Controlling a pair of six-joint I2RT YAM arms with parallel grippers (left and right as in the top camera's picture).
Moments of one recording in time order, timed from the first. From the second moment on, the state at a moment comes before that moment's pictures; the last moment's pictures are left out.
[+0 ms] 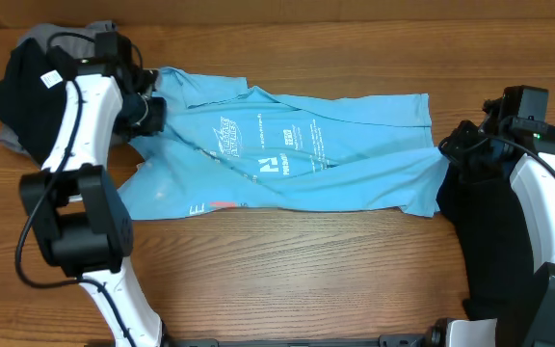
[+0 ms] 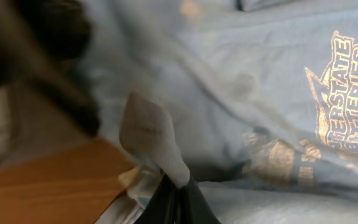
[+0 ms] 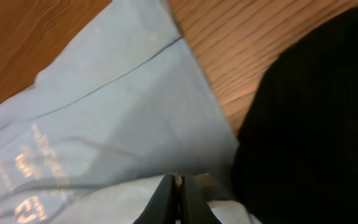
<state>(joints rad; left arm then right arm) 0.12 2.08 1.78 -1.09 0.07 0.13 -0.23 1.57 1.16 -0.74 -0.23 0.38</state>
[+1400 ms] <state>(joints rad) 0.19 1.96 1.47 -1.32 -0.05 -0.06 -0.26 1.57 0.87 -0.69 -0.26 0.45</state>
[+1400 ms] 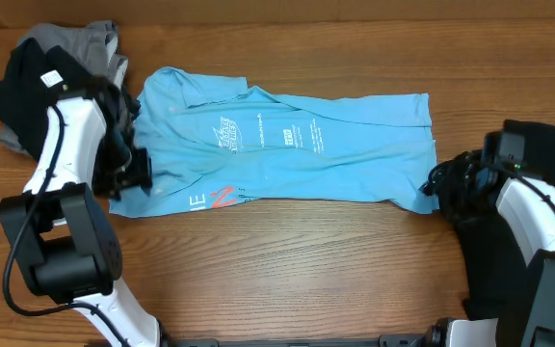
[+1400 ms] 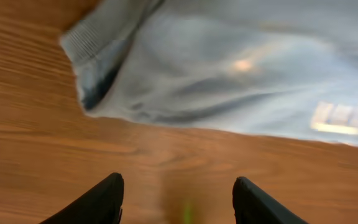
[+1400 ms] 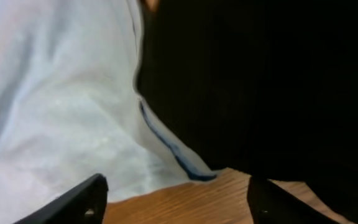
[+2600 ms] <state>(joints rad) 0.49 1.96 1.37 -1.21 0.05 -0.06 -0.30 1.57 0.98 -0.91 -0.16 0.49</state>
